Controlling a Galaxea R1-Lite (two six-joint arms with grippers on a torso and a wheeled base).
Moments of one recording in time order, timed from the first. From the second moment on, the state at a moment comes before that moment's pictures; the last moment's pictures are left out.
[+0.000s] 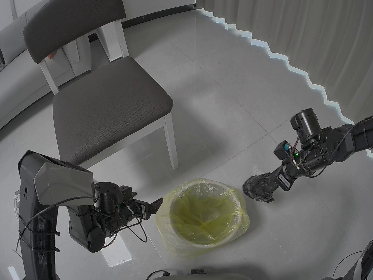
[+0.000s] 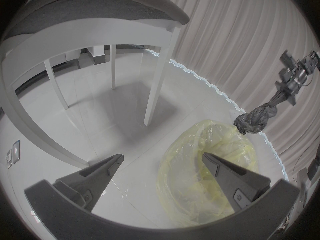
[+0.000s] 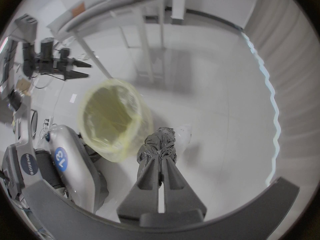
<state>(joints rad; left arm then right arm) -0.37 2.38 -0.49 -1.48 -0.09 -0.14 0.30 1.90 -1.12 0.16 0.04 -0.52</state>
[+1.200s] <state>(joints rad) -0.36 2.36 -0.39 -1.55 -0.08 -0.14 0.70 2.23 -1.32 0.15 0.01 -0.52</state>
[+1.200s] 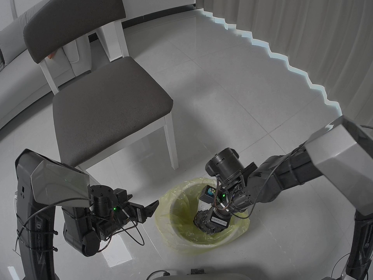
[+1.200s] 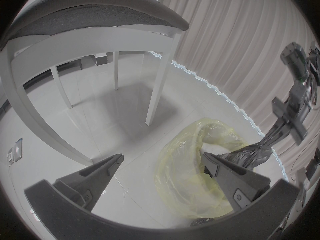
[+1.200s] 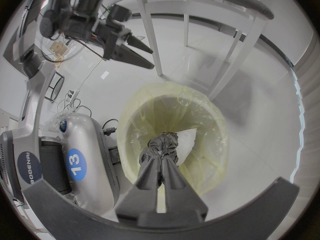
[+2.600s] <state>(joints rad) -0.39 2.56 -0.68 -1.22 -0.09 -0.09 0.28 2.10 -1.08 0.06 0.06 -0.59</state>
